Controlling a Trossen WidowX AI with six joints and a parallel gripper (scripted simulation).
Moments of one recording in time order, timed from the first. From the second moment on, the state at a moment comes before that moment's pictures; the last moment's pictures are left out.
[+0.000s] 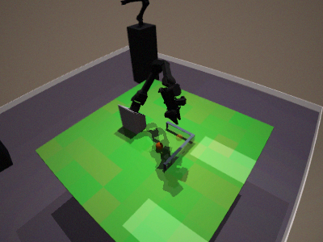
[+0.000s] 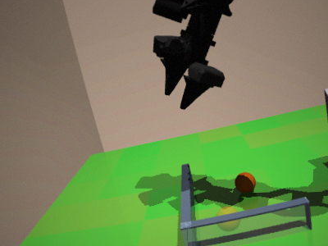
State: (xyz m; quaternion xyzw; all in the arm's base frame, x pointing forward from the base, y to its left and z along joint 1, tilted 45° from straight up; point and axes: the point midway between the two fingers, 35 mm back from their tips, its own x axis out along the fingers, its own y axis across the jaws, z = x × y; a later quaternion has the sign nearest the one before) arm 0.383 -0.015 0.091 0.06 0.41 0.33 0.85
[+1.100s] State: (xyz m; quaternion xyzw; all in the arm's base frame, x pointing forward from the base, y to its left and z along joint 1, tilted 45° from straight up) arm 0.268 0.054 -0.077 -0.29 0.25 0.70 0.60
